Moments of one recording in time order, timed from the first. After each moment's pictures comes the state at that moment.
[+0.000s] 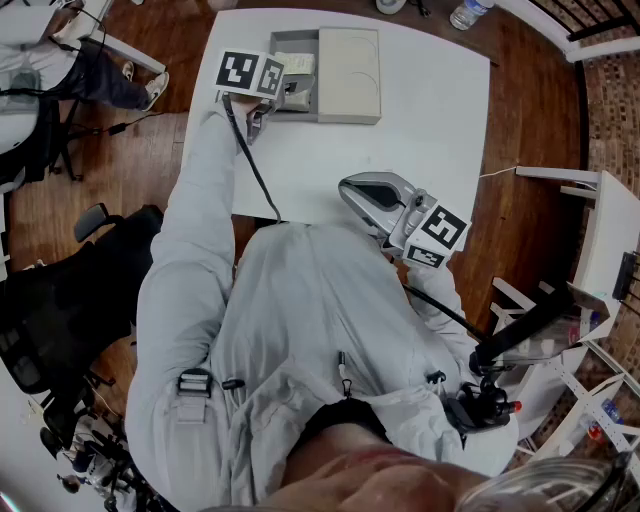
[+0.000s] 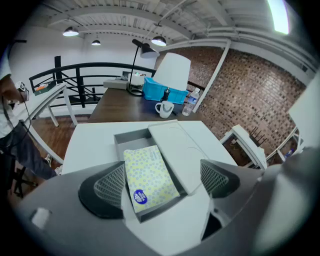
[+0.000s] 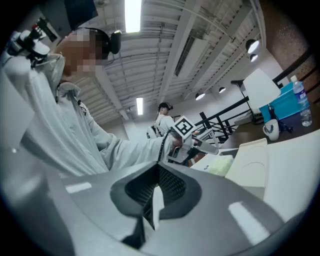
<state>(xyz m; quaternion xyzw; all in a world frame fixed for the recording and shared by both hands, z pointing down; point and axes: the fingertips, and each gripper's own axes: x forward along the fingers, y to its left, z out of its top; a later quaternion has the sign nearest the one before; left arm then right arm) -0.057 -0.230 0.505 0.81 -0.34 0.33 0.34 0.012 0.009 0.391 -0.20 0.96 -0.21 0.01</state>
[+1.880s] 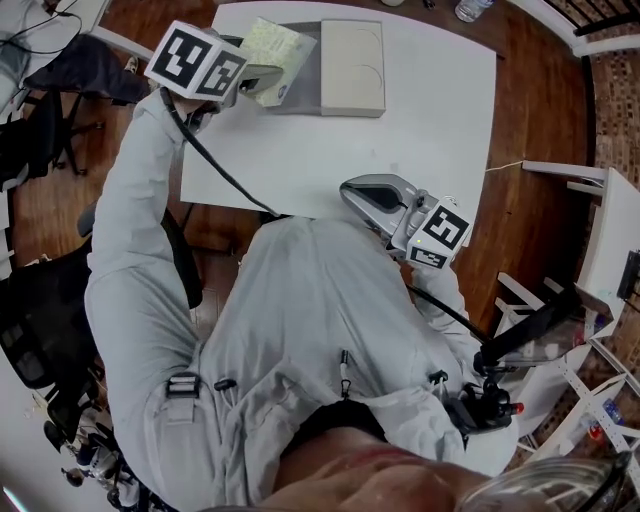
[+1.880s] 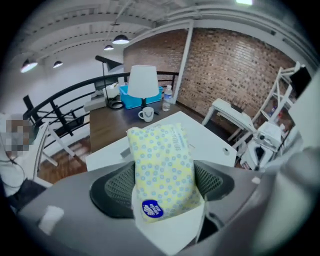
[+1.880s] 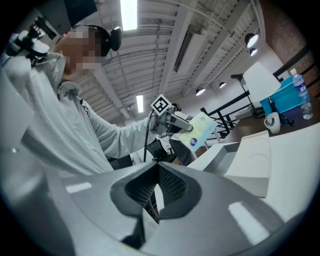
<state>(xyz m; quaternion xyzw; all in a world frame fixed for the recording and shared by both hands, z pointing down) -0.089 -0.199 0.407 0.84 -0.25 0.43 0.22 0.011 0.022 0.402 -0.17 0.96 -0.23 -0.01</state>
